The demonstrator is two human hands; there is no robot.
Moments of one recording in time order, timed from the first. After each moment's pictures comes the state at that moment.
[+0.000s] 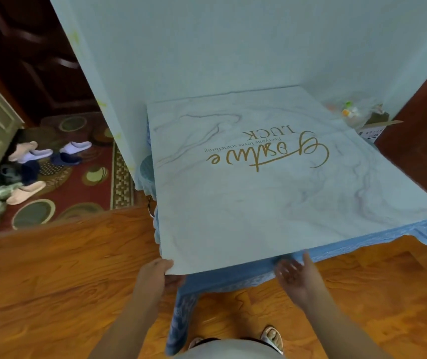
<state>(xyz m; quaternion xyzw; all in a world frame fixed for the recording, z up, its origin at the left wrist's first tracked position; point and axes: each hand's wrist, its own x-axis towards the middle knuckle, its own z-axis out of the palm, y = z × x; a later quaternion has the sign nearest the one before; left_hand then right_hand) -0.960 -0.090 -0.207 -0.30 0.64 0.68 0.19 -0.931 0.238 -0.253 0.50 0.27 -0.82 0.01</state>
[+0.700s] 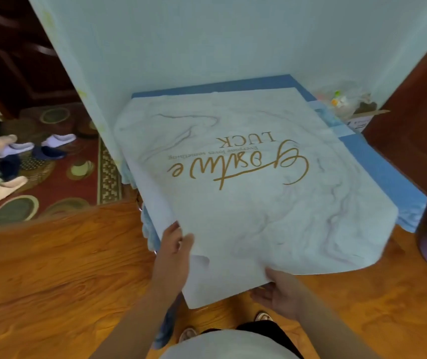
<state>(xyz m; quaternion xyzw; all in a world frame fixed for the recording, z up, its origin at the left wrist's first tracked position) -0.968 -0.018 -0.185 -0.07 0.75 0.65 0.10 -0.899 0.229 -0.255 0.49 0.39 -0.75 0.21</state>
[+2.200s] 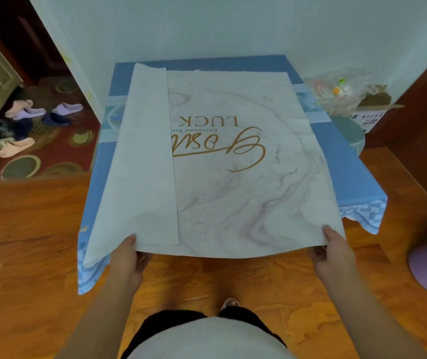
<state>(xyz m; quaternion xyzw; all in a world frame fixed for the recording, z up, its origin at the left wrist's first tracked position) -0.876 0.156 -0.254 -0.44 0.43 0.79 0.01 -0.866 0.554 -0.211 0.47 0.39 -0.79 -0.07</state>
